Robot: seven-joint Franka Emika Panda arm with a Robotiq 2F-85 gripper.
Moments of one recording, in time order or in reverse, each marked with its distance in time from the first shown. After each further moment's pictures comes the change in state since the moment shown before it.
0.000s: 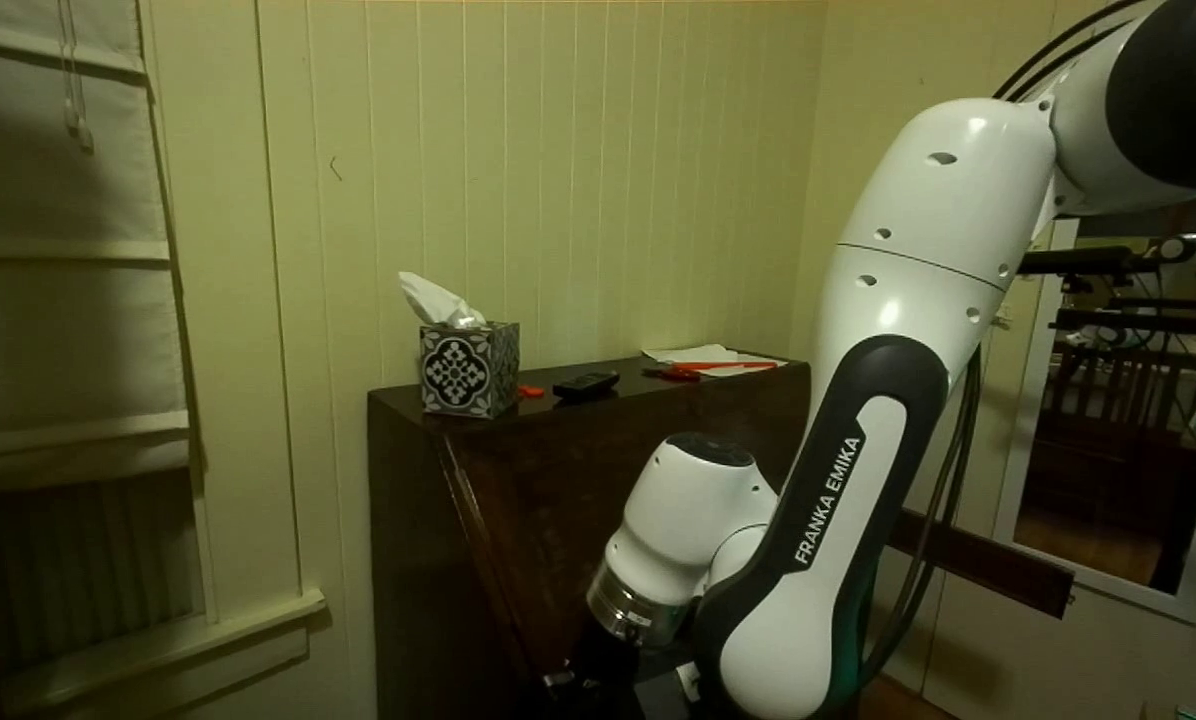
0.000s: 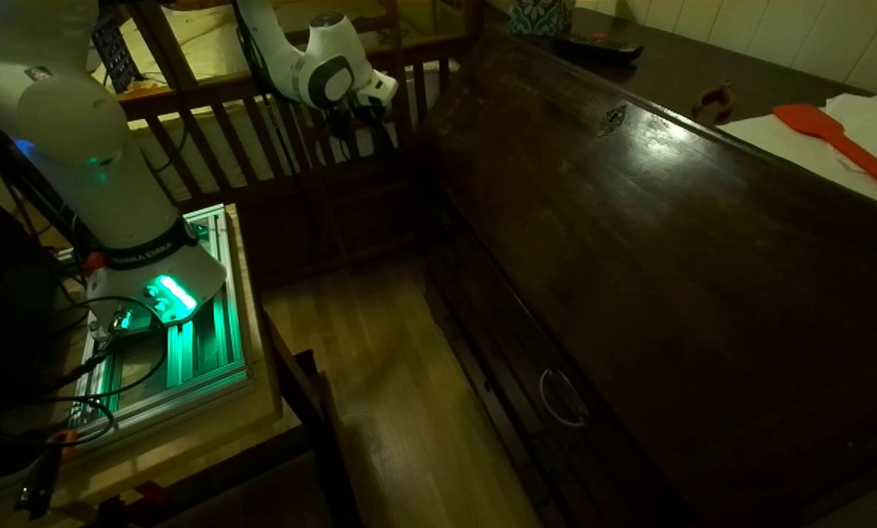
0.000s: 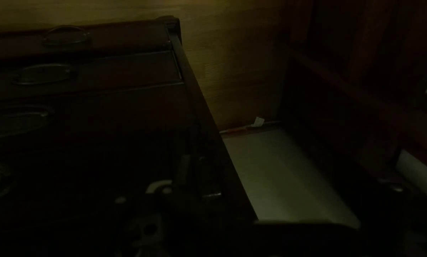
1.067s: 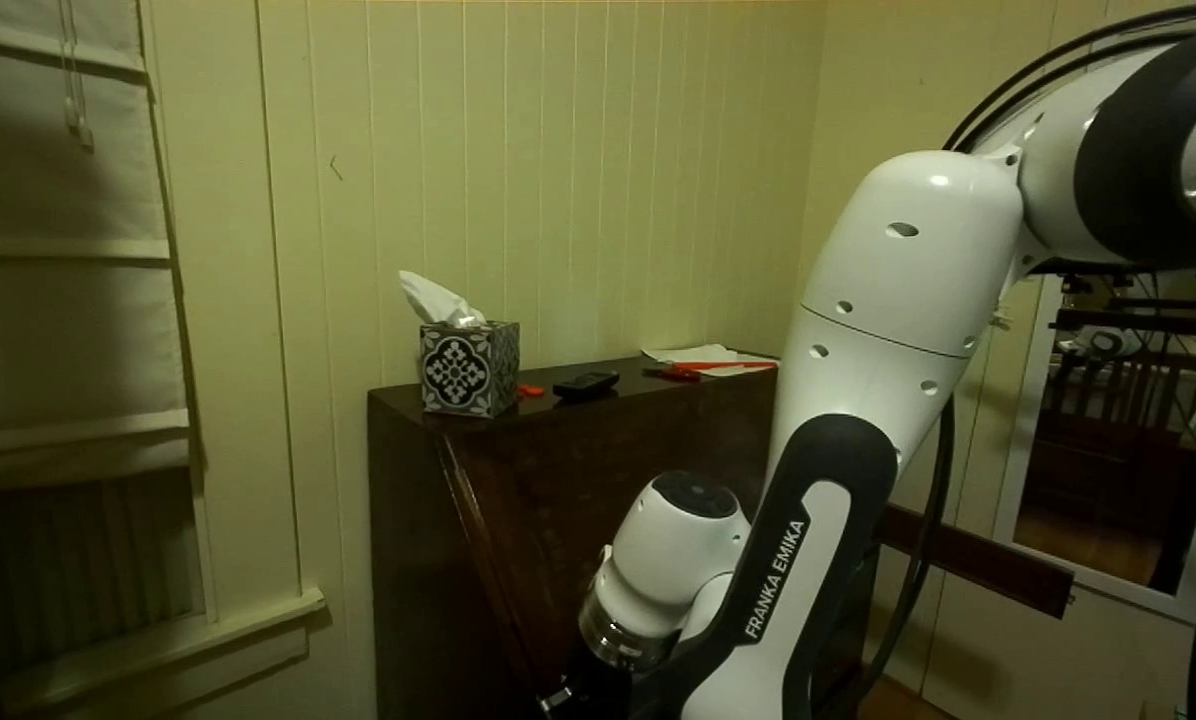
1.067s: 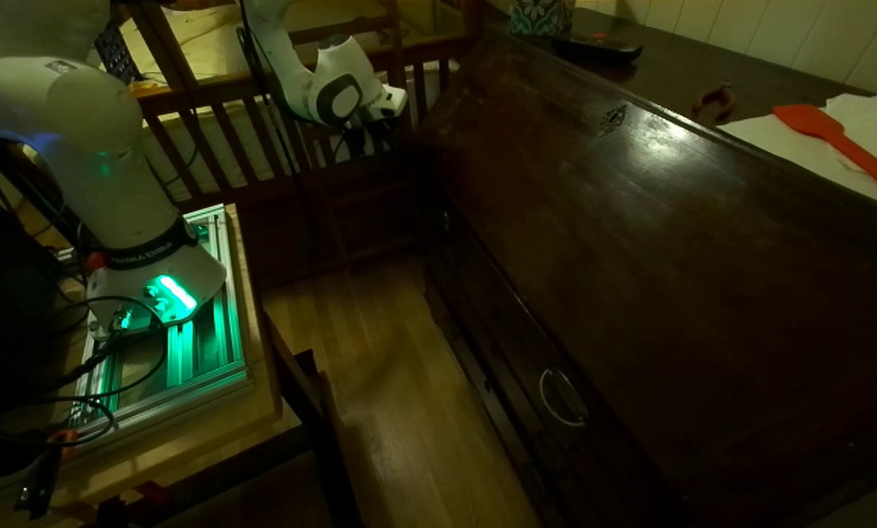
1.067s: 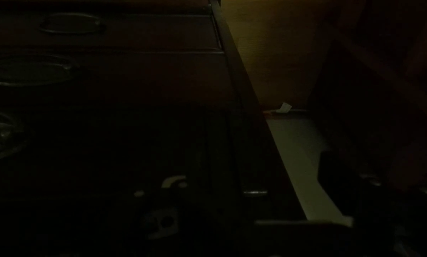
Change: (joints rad) arm 0.221 0.142 -0.224 0.084 0.120 0.063 -0.153
